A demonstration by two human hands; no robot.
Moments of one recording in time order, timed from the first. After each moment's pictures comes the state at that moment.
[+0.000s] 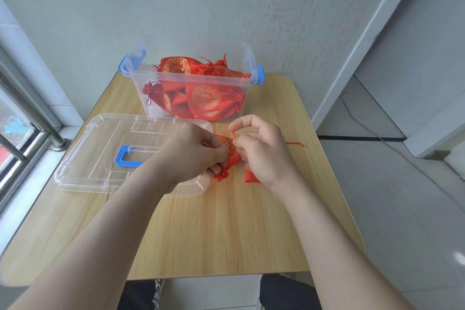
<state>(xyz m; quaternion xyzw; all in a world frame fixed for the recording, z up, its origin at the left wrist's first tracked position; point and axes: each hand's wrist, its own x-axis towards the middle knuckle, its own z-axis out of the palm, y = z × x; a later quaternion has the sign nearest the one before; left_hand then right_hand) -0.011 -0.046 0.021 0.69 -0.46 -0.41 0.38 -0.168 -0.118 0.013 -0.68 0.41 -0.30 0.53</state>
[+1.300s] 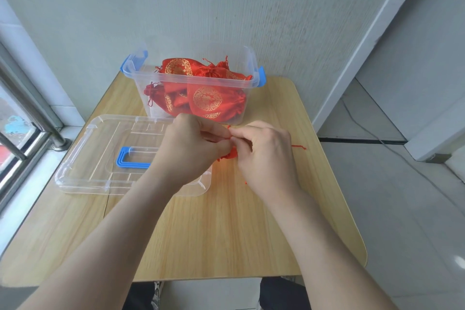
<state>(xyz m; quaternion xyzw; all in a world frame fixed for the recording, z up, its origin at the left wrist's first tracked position) -0.019 -0.044 0.028 0.69 -0.48 -0.29 0.46 -0.165 -0.120 -0.002 -0.84 0.32 -0.40 0.15</state>
